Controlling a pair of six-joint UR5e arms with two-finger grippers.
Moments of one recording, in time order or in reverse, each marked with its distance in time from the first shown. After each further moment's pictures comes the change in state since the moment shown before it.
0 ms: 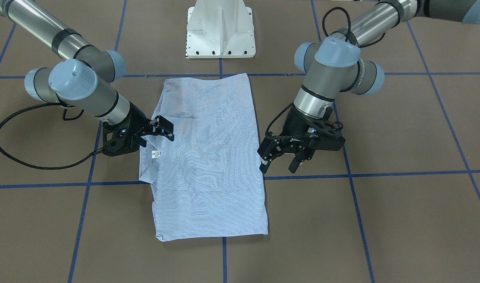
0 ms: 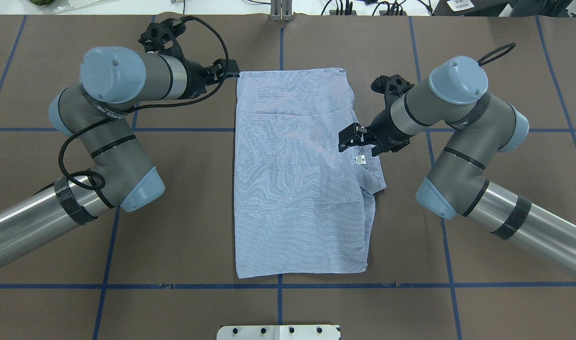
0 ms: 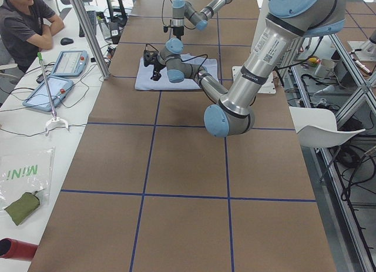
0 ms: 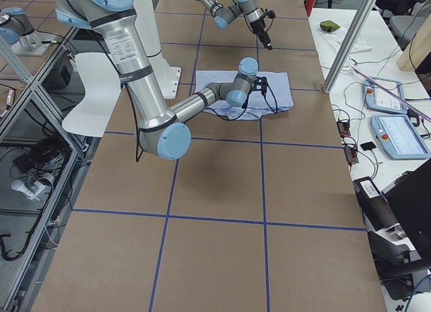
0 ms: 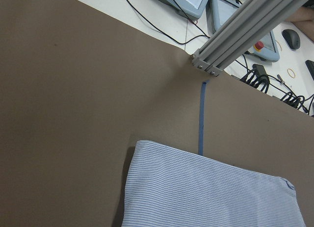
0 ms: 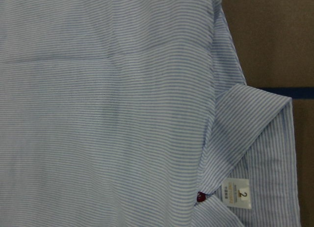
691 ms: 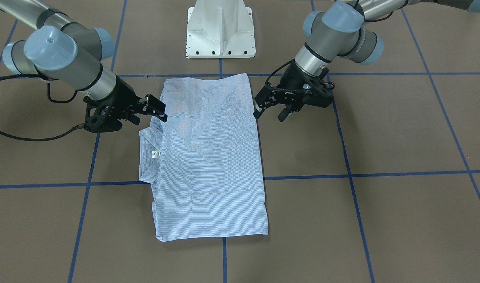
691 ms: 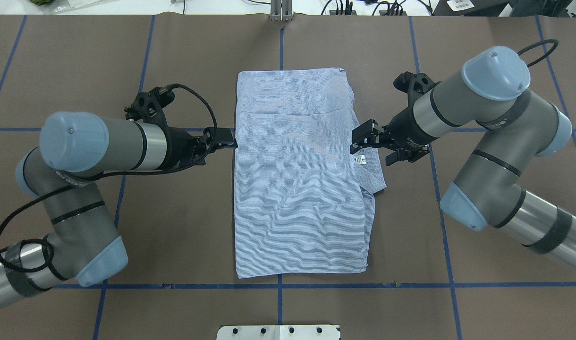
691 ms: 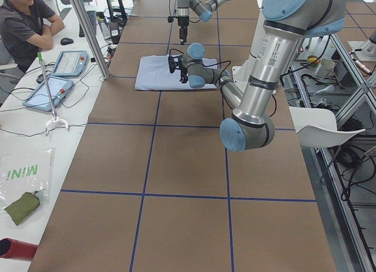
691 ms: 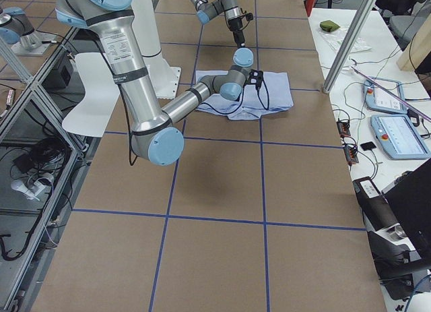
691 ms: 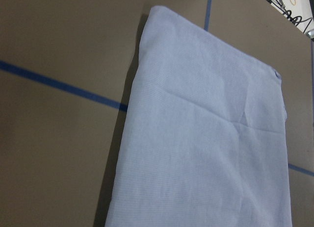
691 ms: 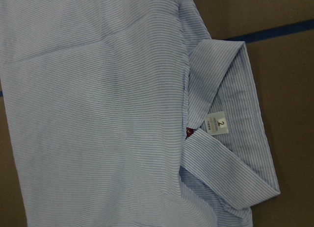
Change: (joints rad) left arm 0.165 0.234 -0.286 0.001 -0.095 -0.179; right arm 0.019 -0.110 0.235 -0.144 0.052 0.151
